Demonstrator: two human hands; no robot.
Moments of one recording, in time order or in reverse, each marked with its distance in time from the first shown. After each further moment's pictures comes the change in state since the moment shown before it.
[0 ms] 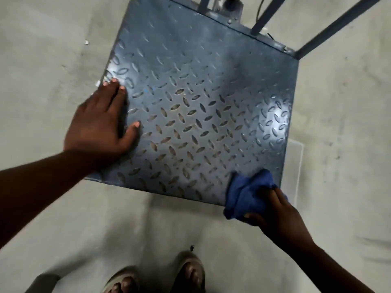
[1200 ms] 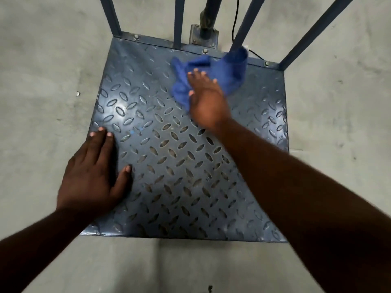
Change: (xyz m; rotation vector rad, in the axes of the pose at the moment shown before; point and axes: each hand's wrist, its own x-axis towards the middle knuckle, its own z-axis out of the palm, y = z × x) left_hand 0.002 -0.002 0.013 0.036 0.023 0.023; right_hand 0.340 -0.146 -0.057 0.098 0.258 -0.162
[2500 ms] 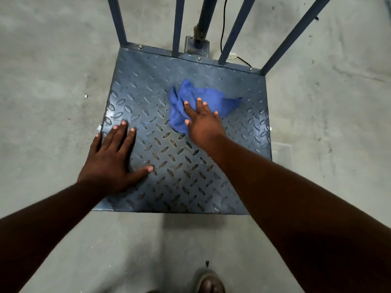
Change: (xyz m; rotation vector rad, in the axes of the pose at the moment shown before) left_hand 0.008 0.015 -0.034 0.084 -0.242 0.079; right_hand -0.079 -0.020 0.004 -0.219 -0.213 0.121
